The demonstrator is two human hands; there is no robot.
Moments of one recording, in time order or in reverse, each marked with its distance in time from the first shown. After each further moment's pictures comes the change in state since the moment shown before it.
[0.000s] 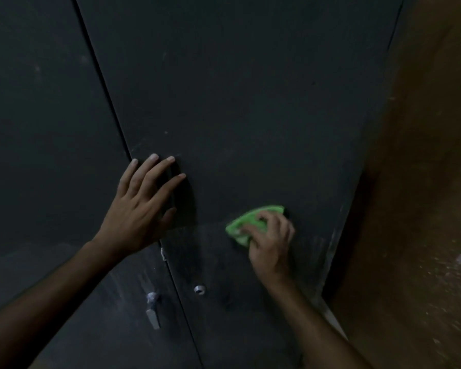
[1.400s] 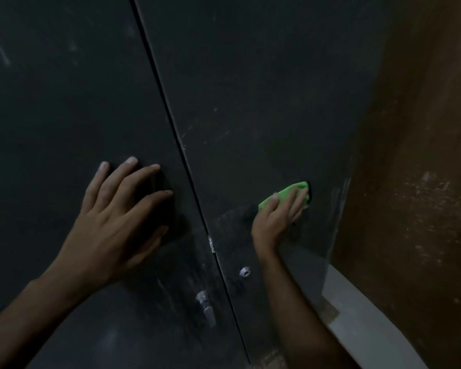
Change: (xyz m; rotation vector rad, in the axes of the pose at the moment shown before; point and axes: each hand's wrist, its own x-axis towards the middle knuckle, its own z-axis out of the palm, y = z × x) left_hand -0.057 -0.120 -0.048 -0.275 -0.092 0.246; right_hand -0.004 -0.110 0.101 0.187 0.546 0.840
